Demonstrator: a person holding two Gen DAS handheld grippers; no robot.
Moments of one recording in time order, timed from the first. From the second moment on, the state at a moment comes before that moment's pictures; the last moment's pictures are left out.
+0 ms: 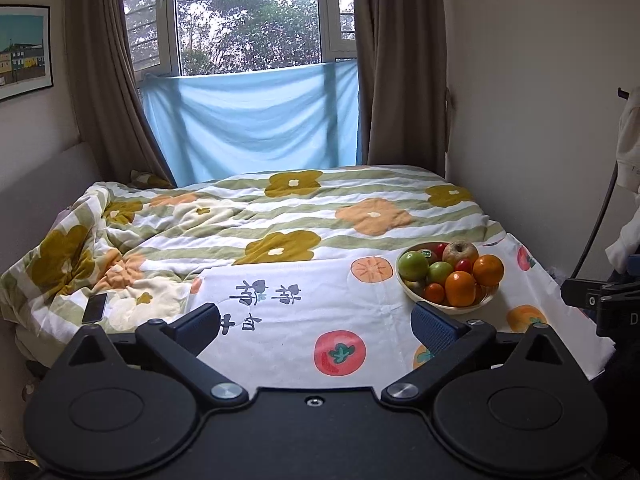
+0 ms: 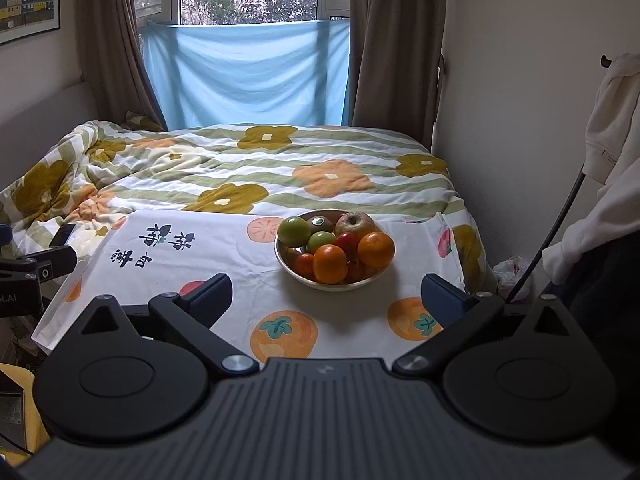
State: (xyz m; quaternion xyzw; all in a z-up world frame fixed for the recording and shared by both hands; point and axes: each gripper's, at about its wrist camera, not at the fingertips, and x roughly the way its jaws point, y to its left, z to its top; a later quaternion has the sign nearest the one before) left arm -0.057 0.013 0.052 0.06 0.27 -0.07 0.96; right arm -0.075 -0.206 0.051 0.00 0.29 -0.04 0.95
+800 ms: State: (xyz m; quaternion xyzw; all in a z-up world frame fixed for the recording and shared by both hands) left arm -0.050 0.017 0.049 0.05 0.27 -0.06 0.96; right arm -0.067 -0.205 0.044 0.03 0.31 -0.03 0.95
